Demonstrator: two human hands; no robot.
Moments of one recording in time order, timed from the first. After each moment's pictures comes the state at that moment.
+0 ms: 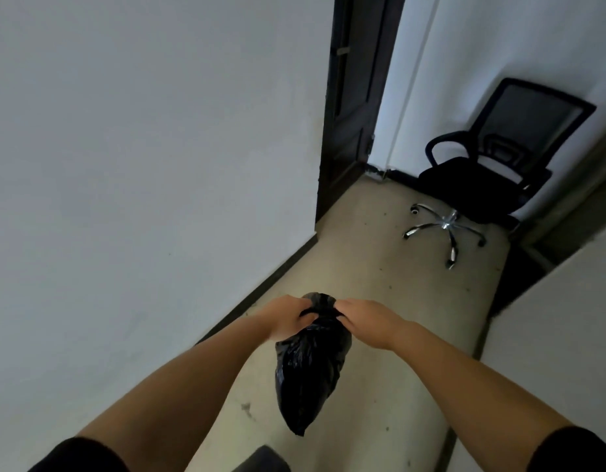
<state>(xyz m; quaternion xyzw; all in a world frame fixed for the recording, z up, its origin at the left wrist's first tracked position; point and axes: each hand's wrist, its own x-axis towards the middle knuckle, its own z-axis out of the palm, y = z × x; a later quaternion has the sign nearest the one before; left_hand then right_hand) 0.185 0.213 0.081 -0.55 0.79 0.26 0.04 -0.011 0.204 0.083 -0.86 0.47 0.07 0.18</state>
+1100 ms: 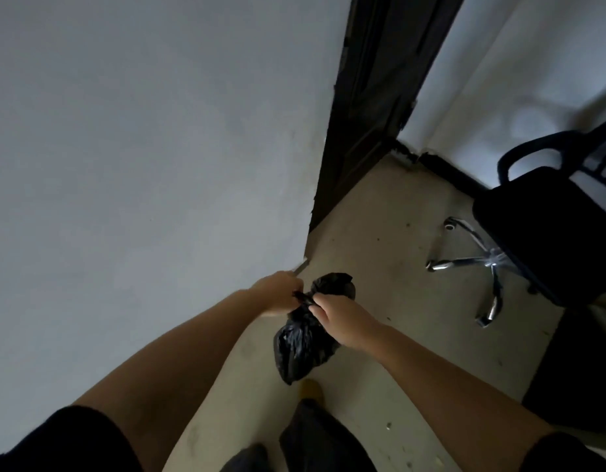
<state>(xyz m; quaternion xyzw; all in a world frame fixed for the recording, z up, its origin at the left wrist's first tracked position) 0.175 -0.392 -0.047 -0.58 0.73 0.34 0.11 0.006 -0.375 -0.038 -0.81 0.46 0.08 0.35</state>
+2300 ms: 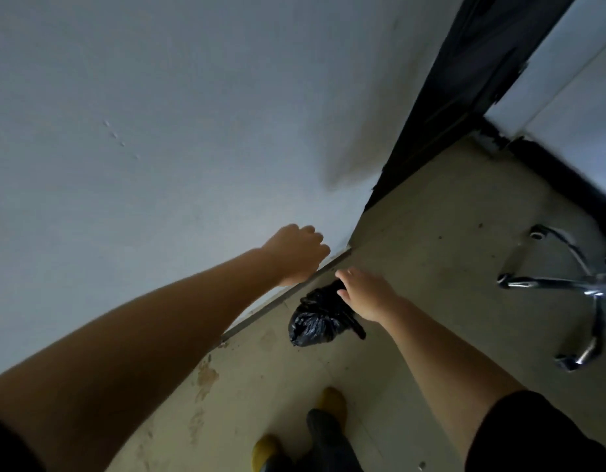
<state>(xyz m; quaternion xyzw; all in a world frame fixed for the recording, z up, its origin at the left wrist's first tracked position) 0.224 -0.444 -0.120 -0.54 0.82 0.07 0.18 0.050 -0.472 -0.220 -0.87 0.40 0.20 0.20</state>
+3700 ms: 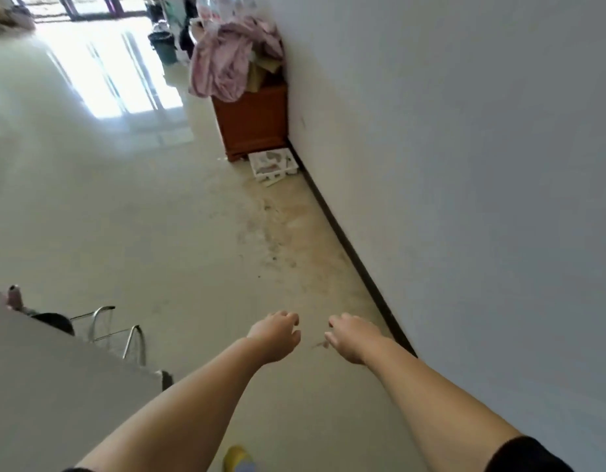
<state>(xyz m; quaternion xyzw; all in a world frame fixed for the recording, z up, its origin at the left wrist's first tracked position) 0.034 0.184 0.025 -0.93 -0.21 0.23 -0.21 0.137 0.046 0.025 -0.87 -0.37 0.33 -0.03</state>
